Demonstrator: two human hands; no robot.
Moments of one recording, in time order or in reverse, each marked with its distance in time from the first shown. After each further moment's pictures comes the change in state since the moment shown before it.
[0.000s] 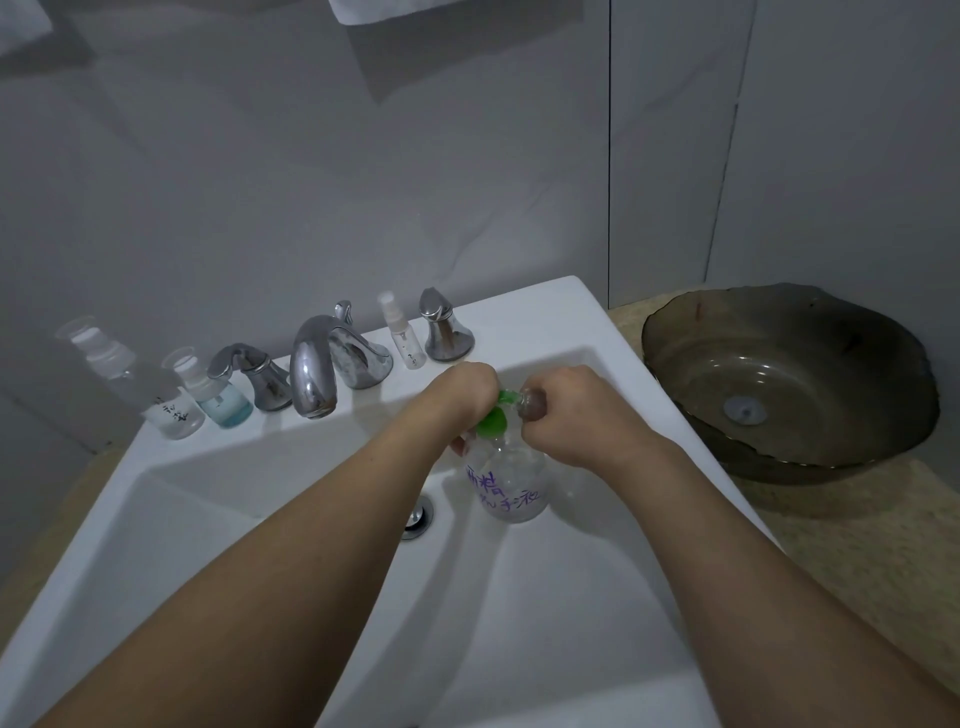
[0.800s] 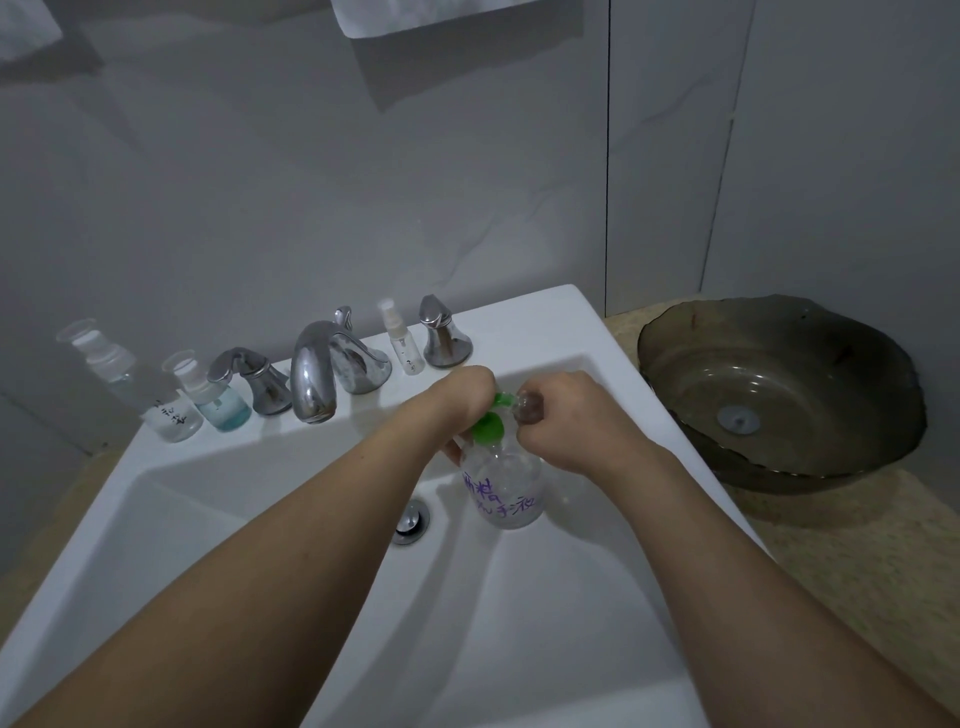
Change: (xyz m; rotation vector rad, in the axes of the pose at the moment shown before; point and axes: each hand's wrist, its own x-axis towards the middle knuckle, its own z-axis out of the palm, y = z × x) left_hand 0.000 0.000 -0.006 -0.030 -0.071 -0.025; right_hand -0.001 -0.004 -0.004 0.030 0.011 -0.010
